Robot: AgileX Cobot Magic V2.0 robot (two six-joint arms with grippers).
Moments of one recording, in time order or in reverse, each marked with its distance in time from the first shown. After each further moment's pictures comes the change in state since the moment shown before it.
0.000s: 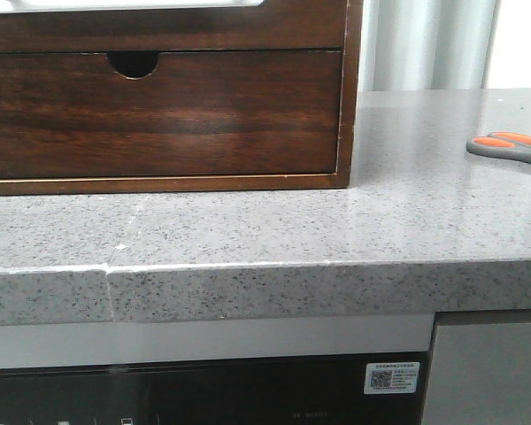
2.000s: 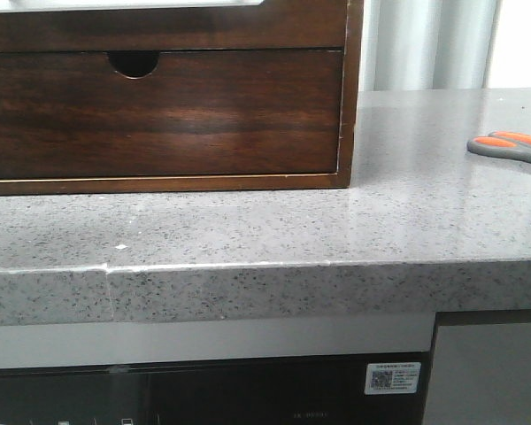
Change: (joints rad) left arm -0.174 0.889 -0.514 0.908 -0.771 0.214; right arm 0.049 0.326 -0.365 0.088 0.297 0.000
